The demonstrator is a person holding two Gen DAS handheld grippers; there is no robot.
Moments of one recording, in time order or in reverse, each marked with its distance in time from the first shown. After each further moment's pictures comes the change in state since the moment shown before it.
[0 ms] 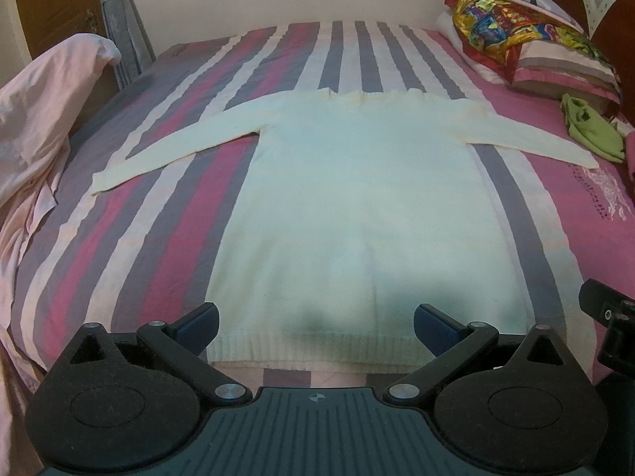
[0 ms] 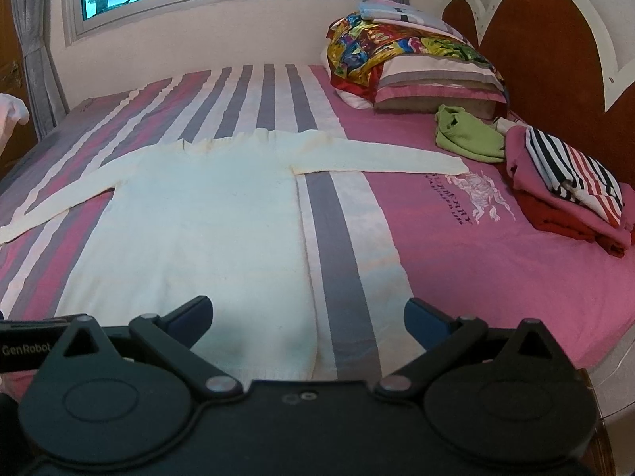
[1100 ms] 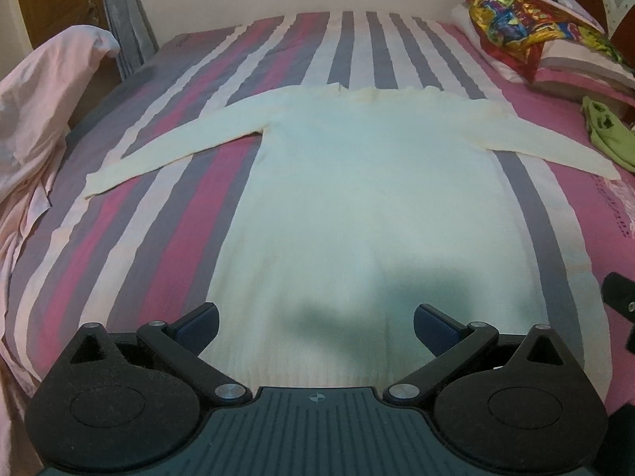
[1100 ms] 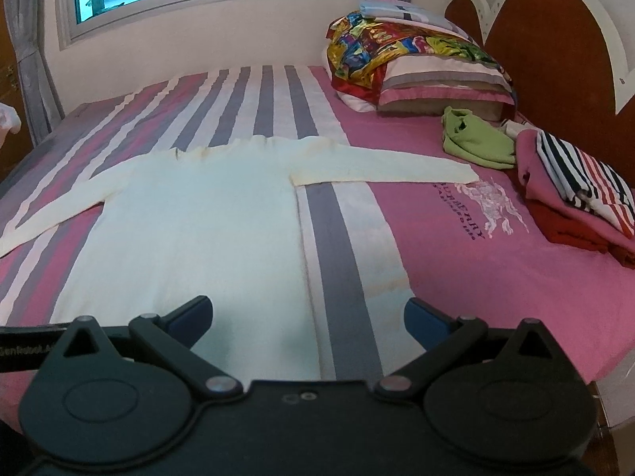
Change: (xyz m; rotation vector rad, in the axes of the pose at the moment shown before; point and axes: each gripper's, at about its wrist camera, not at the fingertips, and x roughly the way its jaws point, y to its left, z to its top) left arm 0.044 -0.001 0.033 -0.021 0.033 0.024; right arm 0.039 -0.005 0.028 0.014 -0.001 0.007
